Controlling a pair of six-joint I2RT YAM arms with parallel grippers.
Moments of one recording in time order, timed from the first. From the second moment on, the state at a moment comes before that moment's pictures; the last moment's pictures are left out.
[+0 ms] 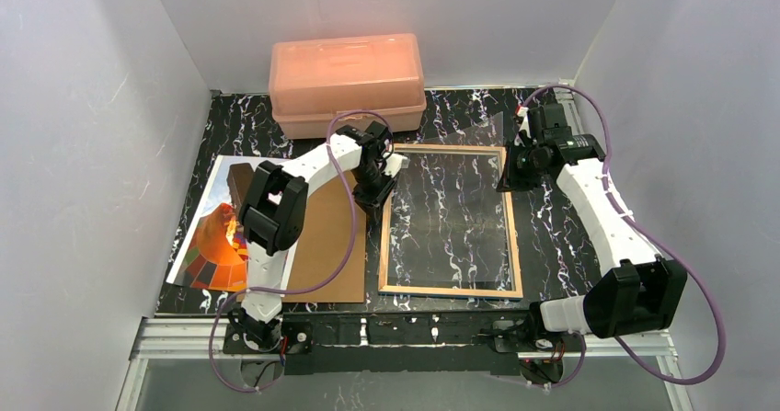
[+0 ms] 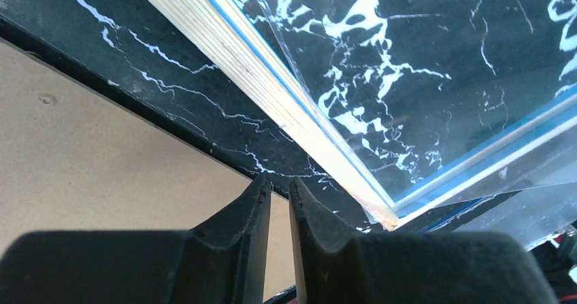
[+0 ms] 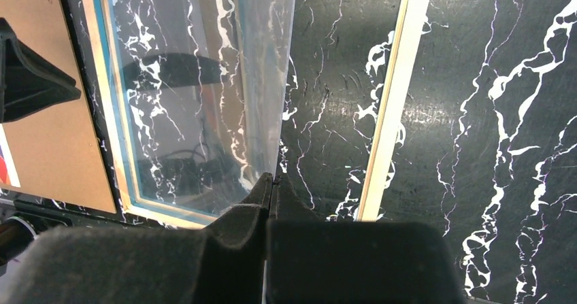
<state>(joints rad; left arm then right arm) -0.58 2.04 1.62 -1.06 0.31 0.06 0.19 1.33 1.27 -0.98 -0.18 0.25</state>
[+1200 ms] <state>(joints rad) -0.57 2.16 1.72 -0.93 0.23 -0.11 0.19 1.38 1.25 -0.99 -0.15 0.20</state>
